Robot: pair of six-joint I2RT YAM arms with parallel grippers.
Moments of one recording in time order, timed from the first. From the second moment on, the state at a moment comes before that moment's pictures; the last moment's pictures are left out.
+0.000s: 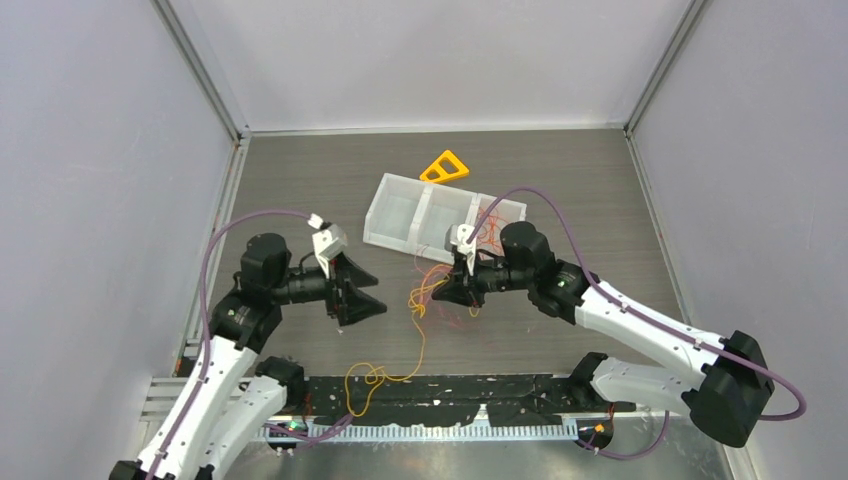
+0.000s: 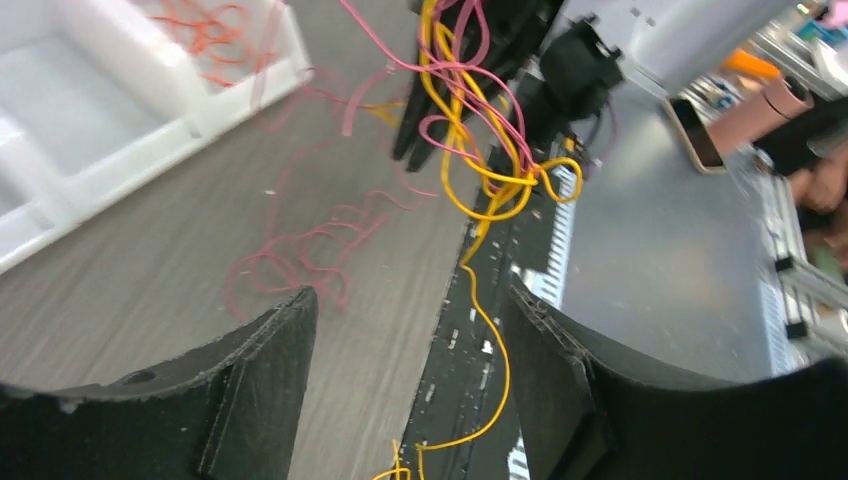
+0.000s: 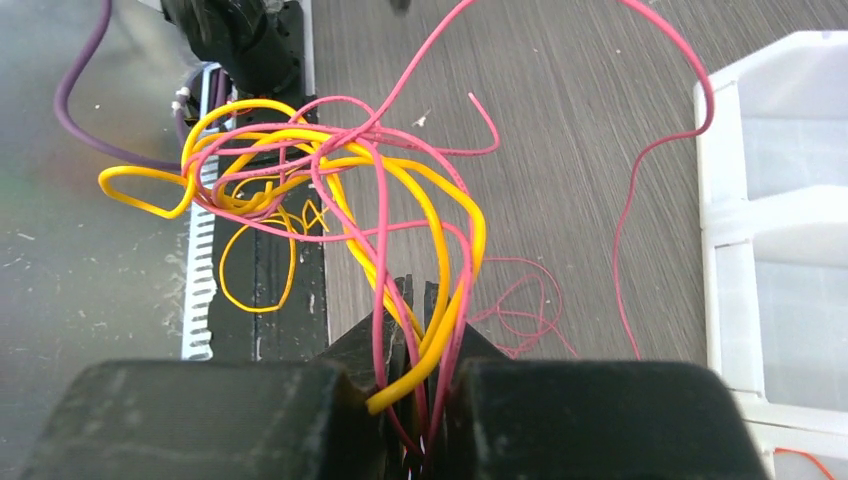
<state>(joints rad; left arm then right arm) -0.28 0.66 0.72 -0.48 0.95 -0.06 0.78 1.07 0.73 -0.06 -0.64 -0.09</state>
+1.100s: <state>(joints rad) -0.67 0.75 0.70 -0.20 0.96 0.18 0.85 1.02 0.74 -0.05 -0.64 -0.02</state>
